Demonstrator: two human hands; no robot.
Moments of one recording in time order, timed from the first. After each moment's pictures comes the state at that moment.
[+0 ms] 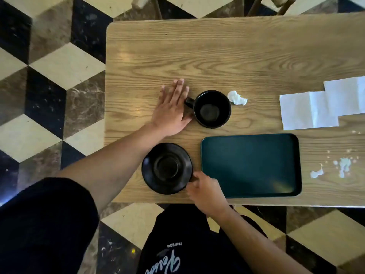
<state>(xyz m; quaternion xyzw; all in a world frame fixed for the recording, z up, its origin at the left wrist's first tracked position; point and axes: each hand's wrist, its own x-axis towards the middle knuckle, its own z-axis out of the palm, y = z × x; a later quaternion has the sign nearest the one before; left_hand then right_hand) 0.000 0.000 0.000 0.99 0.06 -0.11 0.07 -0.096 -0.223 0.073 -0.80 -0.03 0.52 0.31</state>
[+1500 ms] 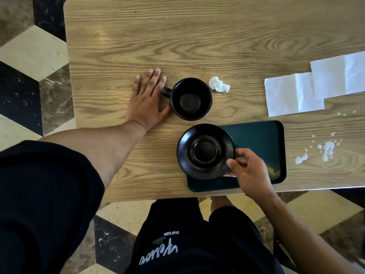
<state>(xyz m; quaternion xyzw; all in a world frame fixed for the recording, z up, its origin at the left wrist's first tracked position) -0.002 0.002 -0.018 0.99 0.10 -0.05 0.11 -0.018 -0.334 0.073 -0.77 0.15 0.39 0.48</state>
